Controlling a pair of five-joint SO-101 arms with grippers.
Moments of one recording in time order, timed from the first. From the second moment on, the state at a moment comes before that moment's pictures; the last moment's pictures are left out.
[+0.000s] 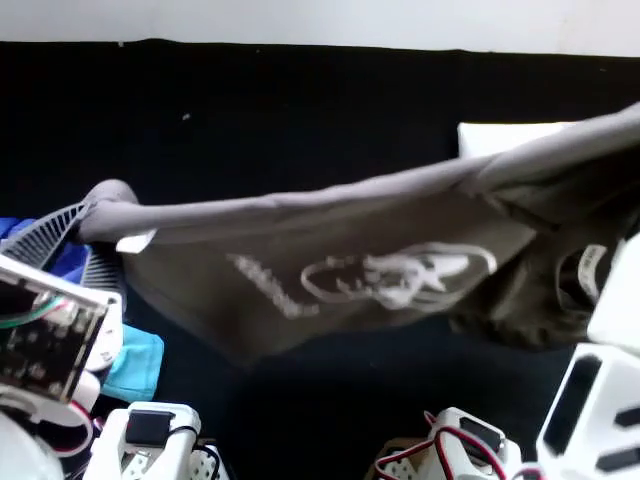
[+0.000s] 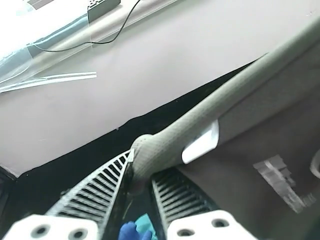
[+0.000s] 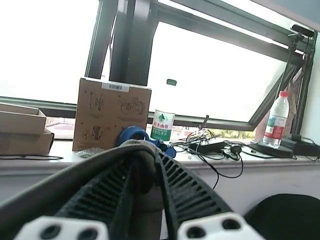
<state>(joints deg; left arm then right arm) -4.6 -54.5 -19.3 94.1 -22.7 20.1 -38.5 -48.1 74.3 8.3</state>
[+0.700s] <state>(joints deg) -4.6 -33.5 -9.3 82.2 -22.6 13.7 -37.6 -13.3 65.4 8.3</state>
